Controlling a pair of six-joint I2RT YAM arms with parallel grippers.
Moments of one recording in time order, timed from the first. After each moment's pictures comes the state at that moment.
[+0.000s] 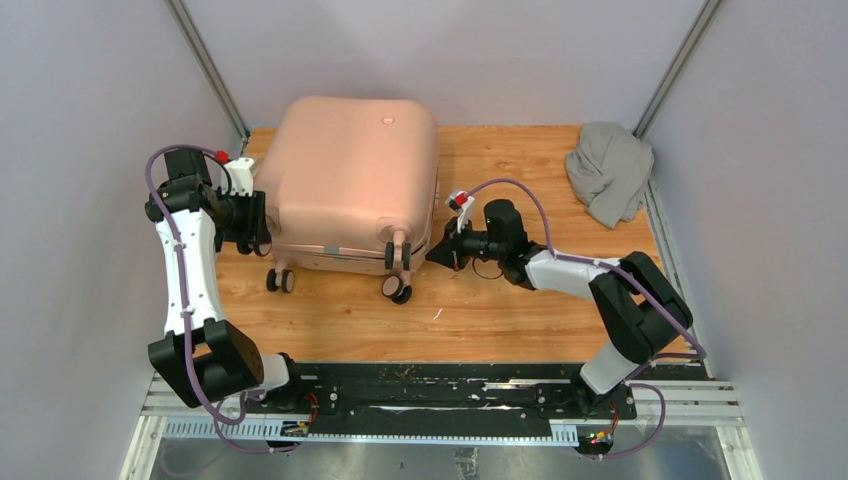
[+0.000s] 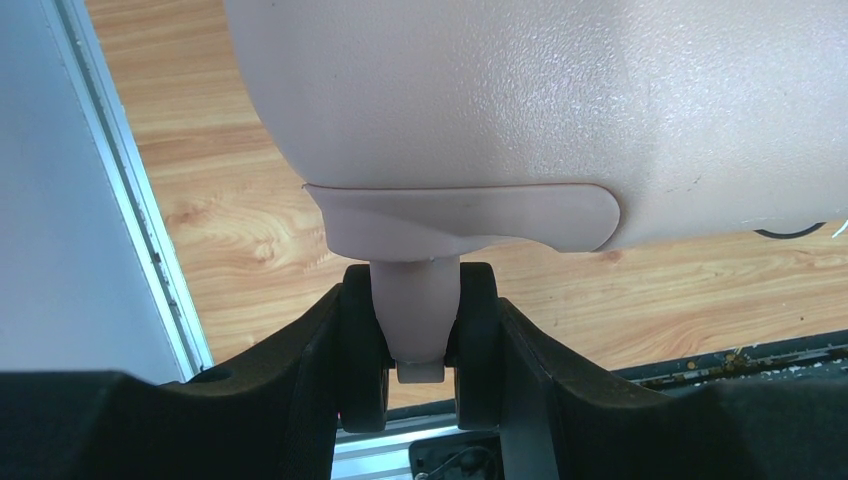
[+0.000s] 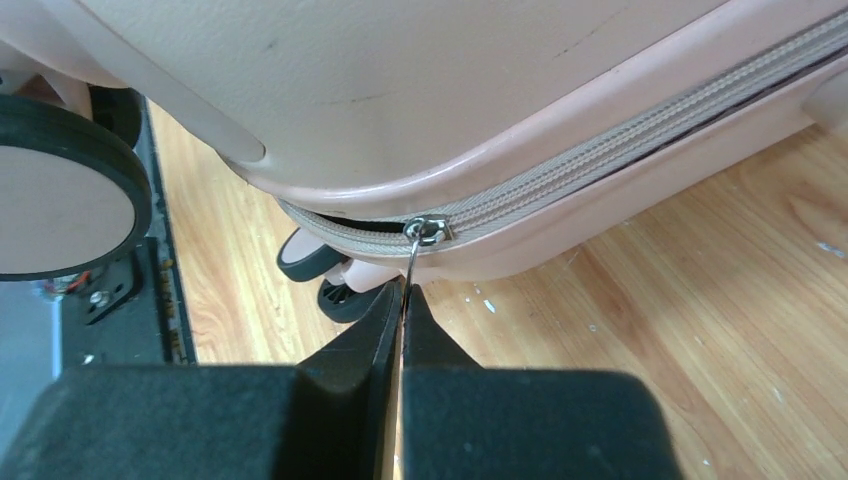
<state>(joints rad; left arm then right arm) 0.37 1.31 1.38 -1.14 0.34 0.41 0.59 1.61 0.78 0.47 -0.67 0.21</state>
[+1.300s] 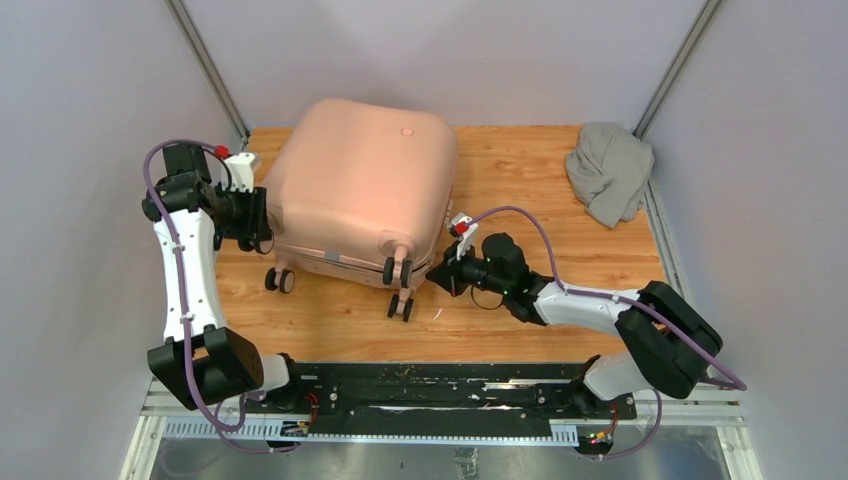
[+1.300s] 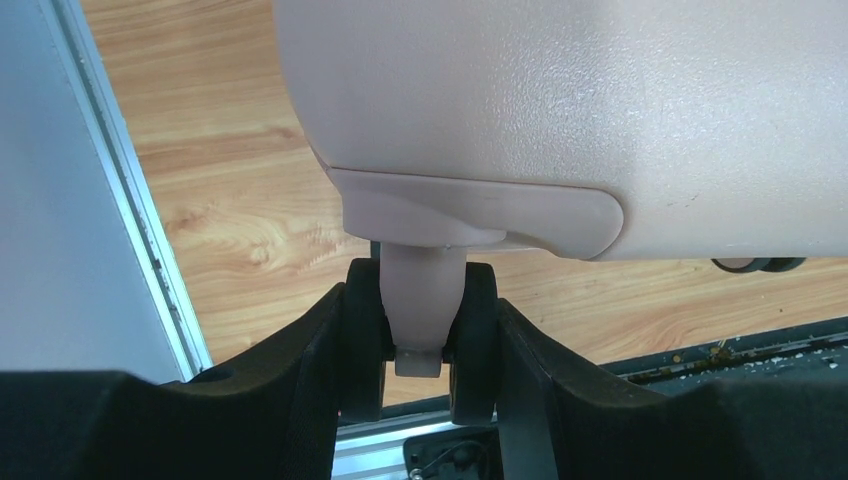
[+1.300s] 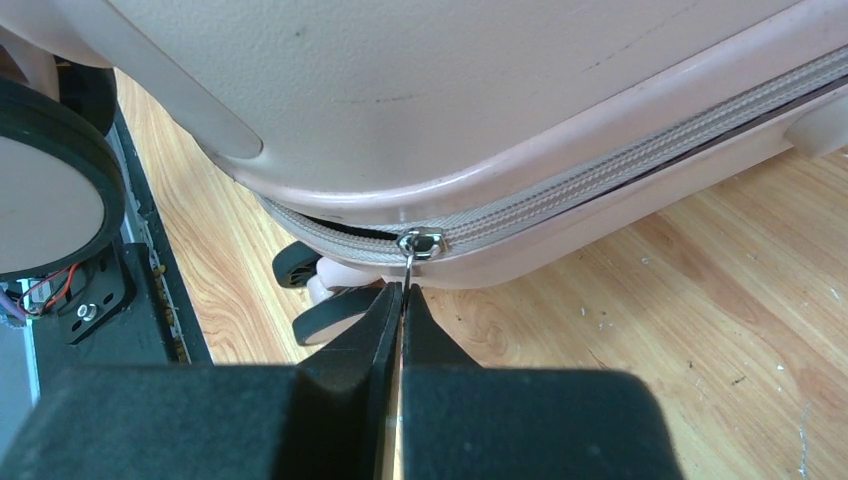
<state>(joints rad) 0.35 1.30 1.43 -1.18 0.35 0.39 0.79 1.40 0.56 0.53 -0.32 0.25</state>
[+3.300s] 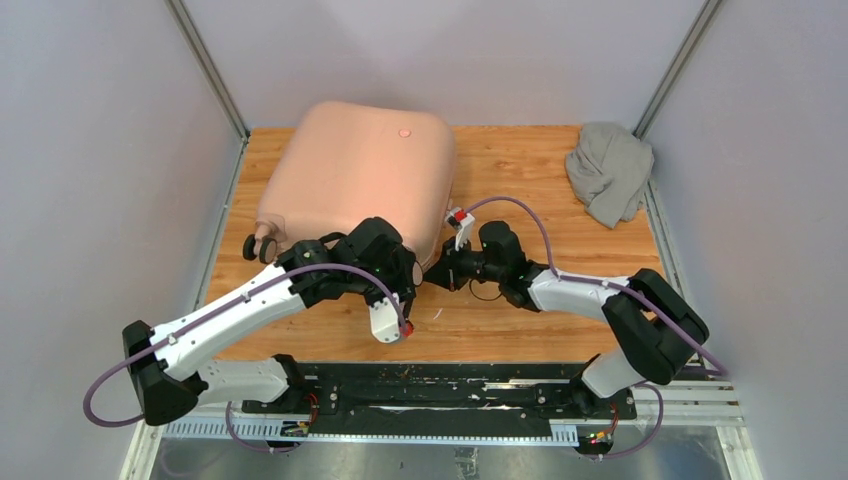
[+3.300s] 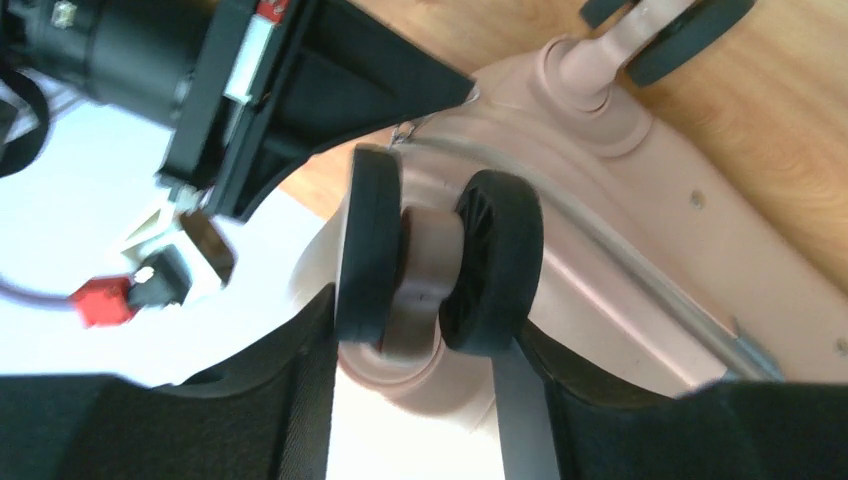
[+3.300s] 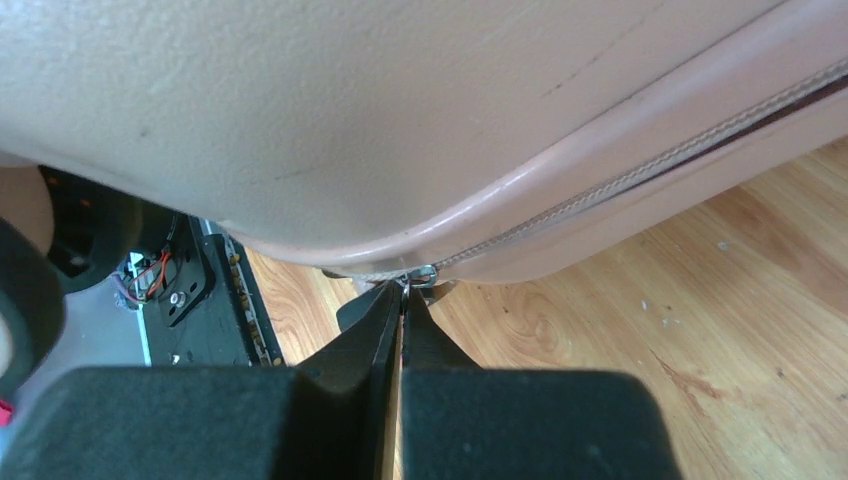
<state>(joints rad) -0.93 1.17 1.12 -0.93 0.02 1.90 0.73 1.49 0.65 0.46 -0.50 0.39</state>
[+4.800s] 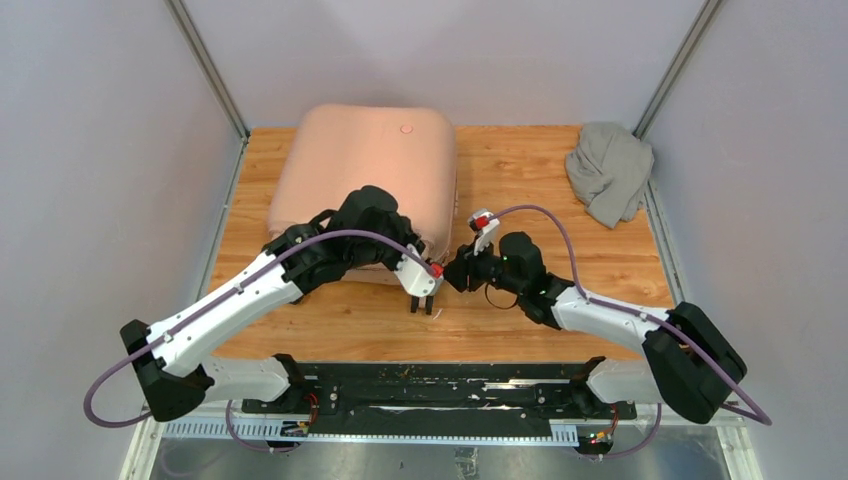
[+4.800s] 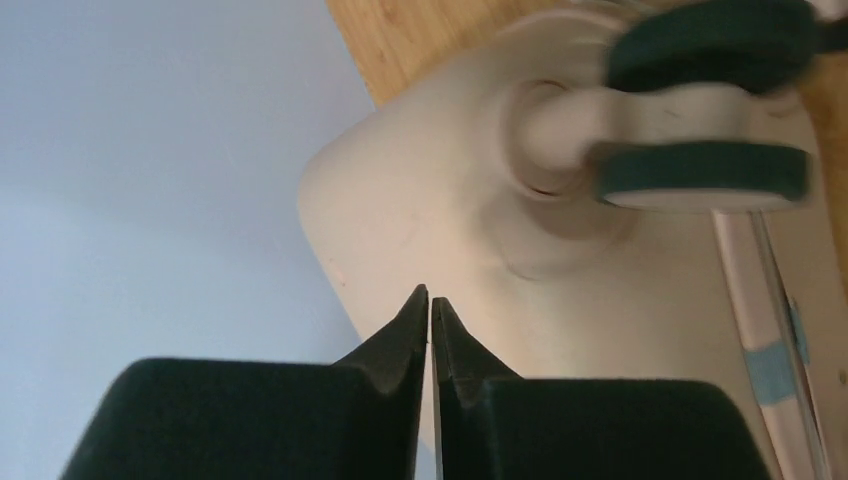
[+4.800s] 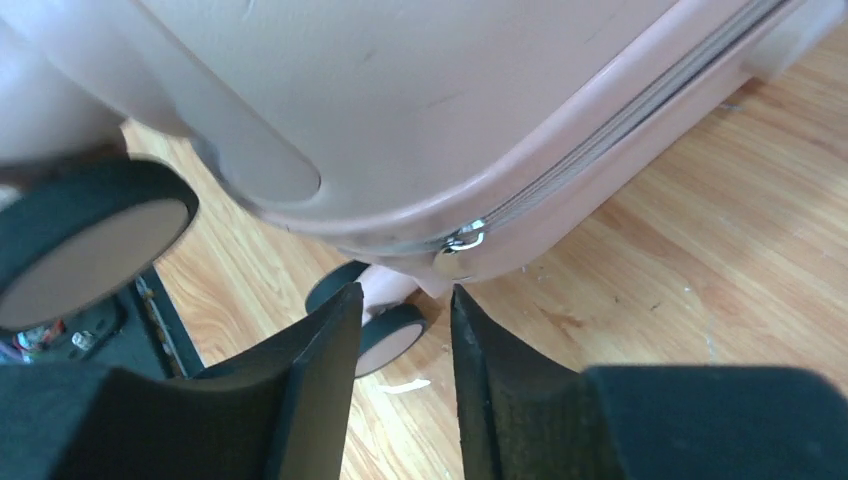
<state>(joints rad) -0.90 1.22 1.32 -0.73 -0.09 1.46 0.75 1.27 0.52 0.42 -0.21 0.29</state>
